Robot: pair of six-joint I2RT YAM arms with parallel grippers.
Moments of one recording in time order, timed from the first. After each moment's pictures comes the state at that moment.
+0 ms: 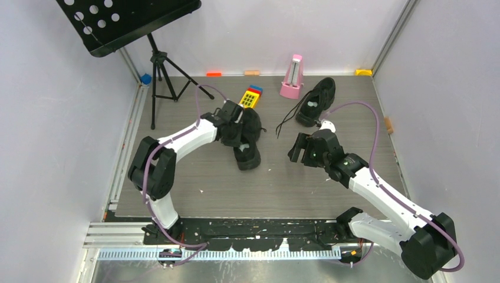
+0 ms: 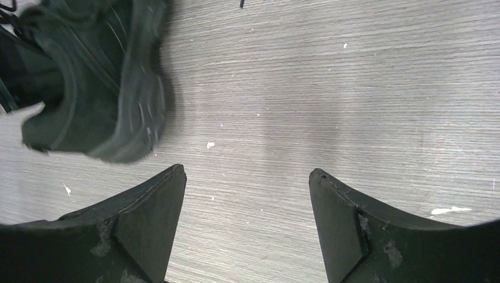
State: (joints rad) left arm -0.61 1.75 1.26 -0.55 -0.01 -0.42; right arm 0.53 0.97 0.69 -0.42 0.13 0.65
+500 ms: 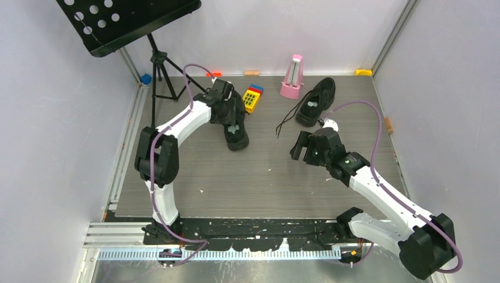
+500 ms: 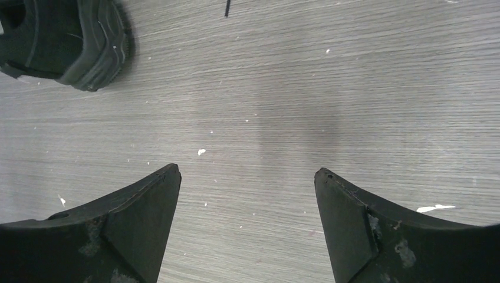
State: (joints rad) left arm -0.44 1.90 1.53 -0.61 -0.14 -0.33; right arm 0.50 0.99 0.70 -0.43 0.12 0.64
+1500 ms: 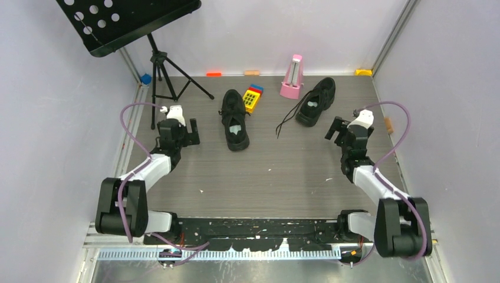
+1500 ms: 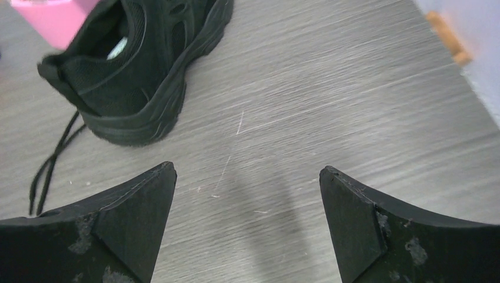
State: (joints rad) left arm -0.10 1.31 0.62 0.15 -0.15 -0.13; right arm 0.02 1.11 0.47 0.29 0.28 0.24
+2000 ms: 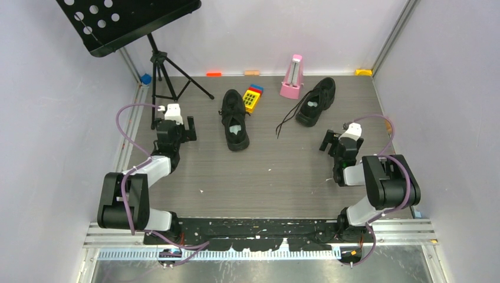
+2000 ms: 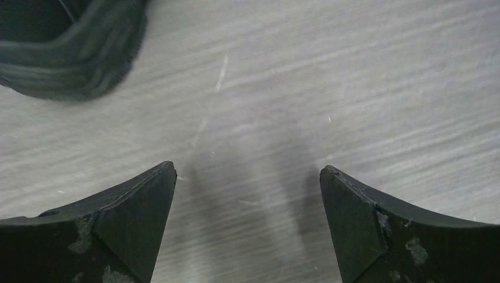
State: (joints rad) left arm -0.06 1.38 0.55 0.48 -0.13 -0.02; right arm 0.02 1.53 0.30 0.88 0.25 0.18
